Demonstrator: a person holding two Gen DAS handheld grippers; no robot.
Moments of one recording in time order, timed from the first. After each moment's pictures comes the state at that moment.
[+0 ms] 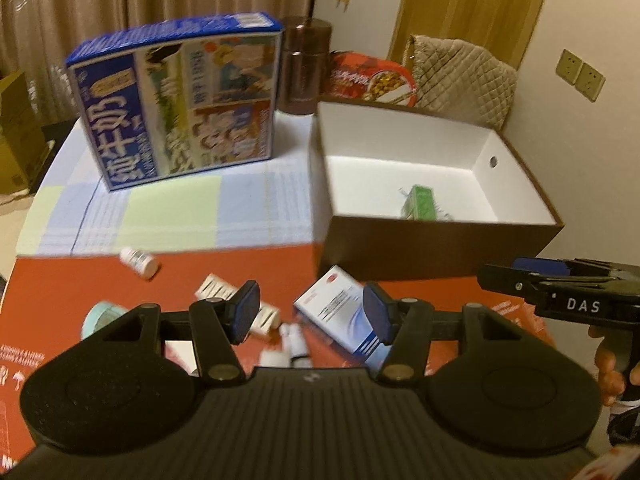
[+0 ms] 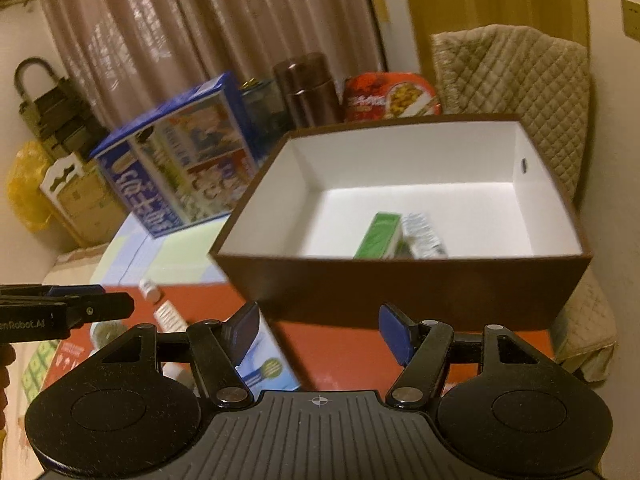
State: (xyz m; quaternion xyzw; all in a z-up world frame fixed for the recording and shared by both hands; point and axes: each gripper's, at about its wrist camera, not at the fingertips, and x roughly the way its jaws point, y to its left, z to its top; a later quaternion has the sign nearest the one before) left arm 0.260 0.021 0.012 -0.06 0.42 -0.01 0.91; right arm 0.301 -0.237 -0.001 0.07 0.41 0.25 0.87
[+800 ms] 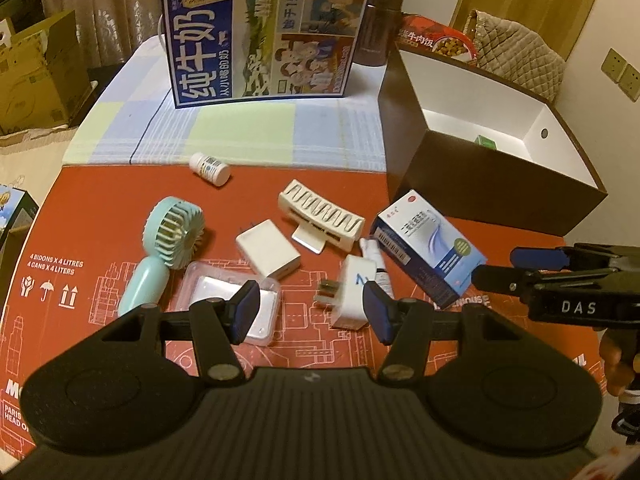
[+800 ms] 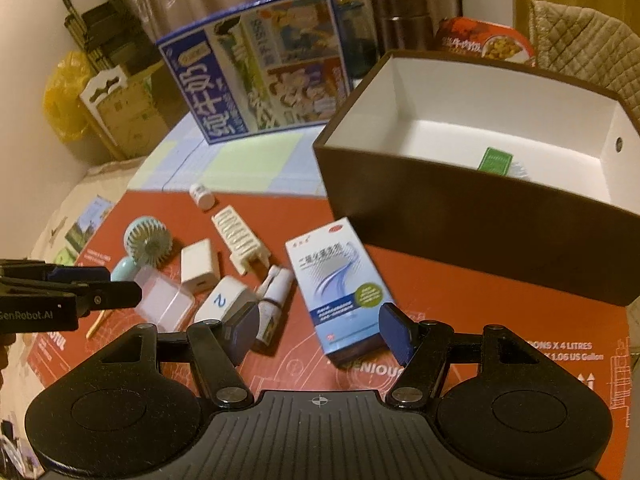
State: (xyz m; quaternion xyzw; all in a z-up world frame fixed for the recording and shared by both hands) left arm 0.204 0.074 -0.030 -0.09 0.46 0.05 0.88; right arm 0.269 -0.159 -0.045 -0.01 0.46 0.32 0.83
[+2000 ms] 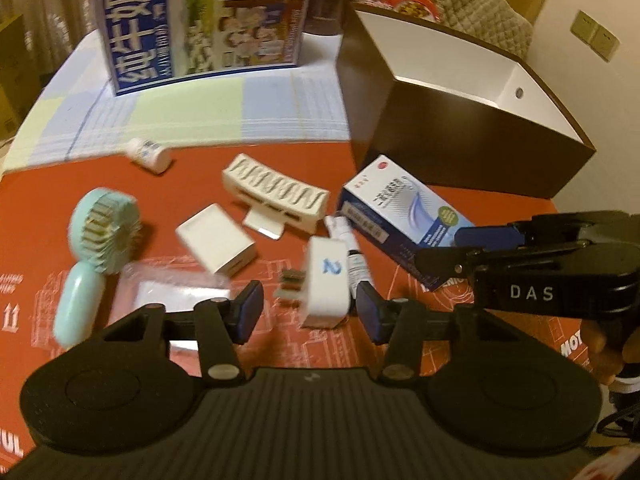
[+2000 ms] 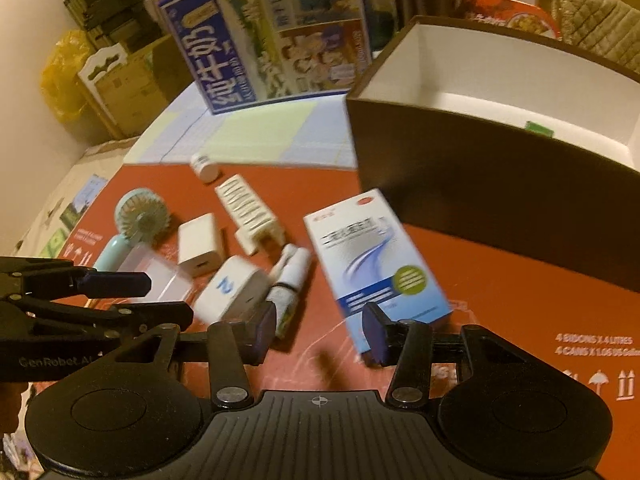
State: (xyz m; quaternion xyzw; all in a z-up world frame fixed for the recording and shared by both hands) left arm 0.232 0.054 -0.076 -0.07 0.47 -0.03 0.88; right arm 0.274 -0.131 -0.074 -0.02 0.48 0.31 0.82
